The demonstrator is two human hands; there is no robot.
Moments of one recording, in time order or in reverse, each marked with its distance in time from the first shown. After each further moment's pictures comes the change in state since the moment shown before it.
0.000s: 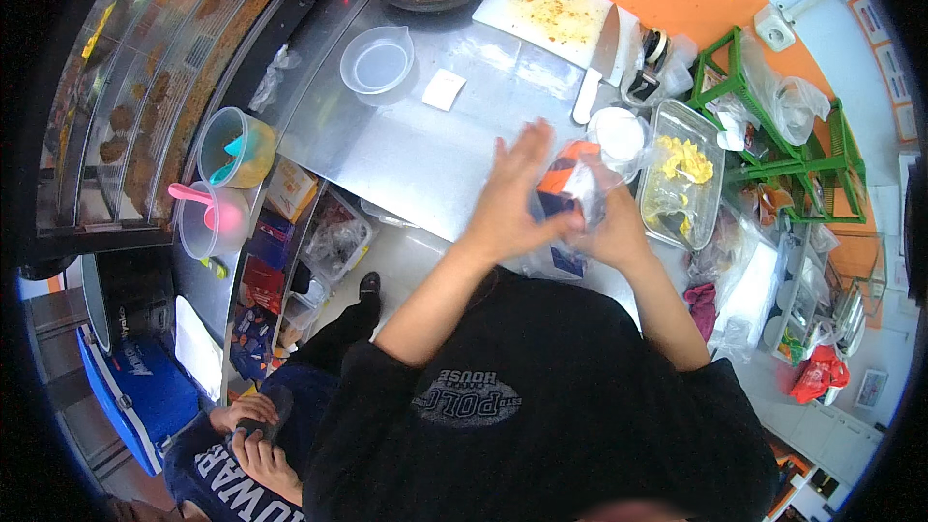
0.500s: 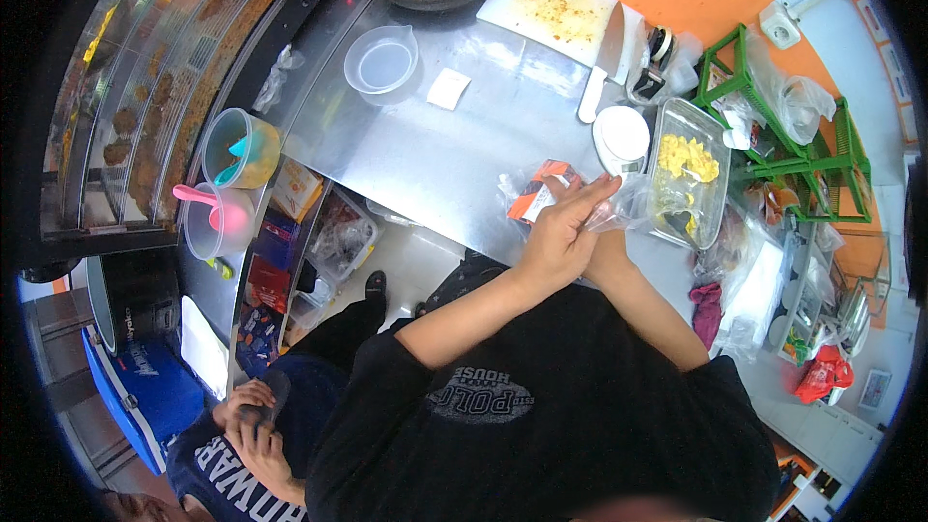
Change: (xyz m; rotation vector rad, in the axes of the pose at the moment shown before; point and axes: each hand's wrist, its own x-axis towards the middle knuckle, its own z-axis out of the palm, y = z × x) left_hand 0.001 0.057 0.050 -0.481 0.133 -0.160; right_hand -0.011 -0.016 0.041 -0.282 -0.003 -0.121
